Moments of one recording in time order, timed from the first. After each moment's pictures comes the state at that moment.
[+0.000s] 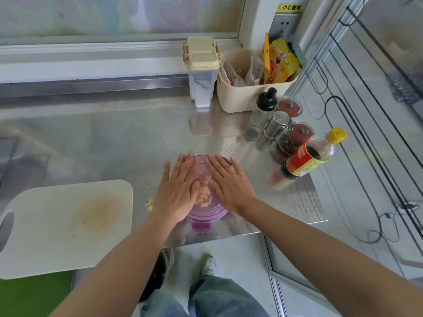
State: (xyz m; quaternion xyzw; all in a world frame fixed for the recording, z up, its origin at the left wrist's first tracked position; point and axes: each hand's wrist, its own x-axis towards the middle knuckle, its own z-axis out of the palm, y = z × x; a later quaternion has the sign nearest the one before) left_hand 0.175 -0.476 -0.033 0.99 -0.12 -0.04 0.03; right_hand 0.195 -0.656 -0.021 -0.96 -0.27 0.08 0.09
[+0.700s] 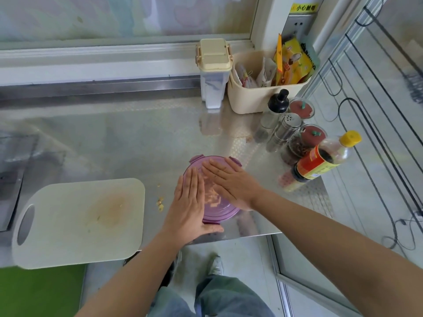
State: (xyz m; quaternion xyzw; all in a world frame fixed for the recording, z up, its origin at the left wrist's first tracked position) left_hand 0.132 -0.479 -0.024 0.98 -0.16 -0.11 0.00; right_hand 0.219 -0.657 -0.020 -0.89 -0.43 0.12 0.05
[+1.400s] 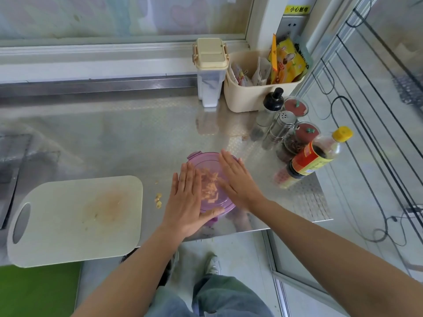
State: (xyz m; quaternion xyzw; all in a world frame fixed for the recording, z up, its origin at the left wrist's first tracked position) left_hand 0.131 -0.482 -0.023 0.99 -0.10 -0.07 0.05; right_hand 0.194 -0.661 -0.024 -0.94 -0.25 0.10 0.20
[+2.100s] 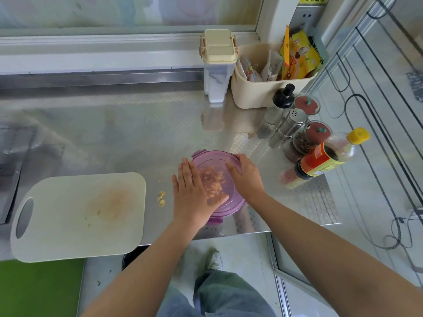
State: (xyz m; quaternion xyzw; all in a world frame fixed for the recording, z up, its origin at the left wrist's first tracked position) left_hand 0.144 -0.498 -0.016 0.98 0.06 -0.12 0.13; right_hand 0.215 -0.649 -0.034 -0.91 0.01 0.12 0.39
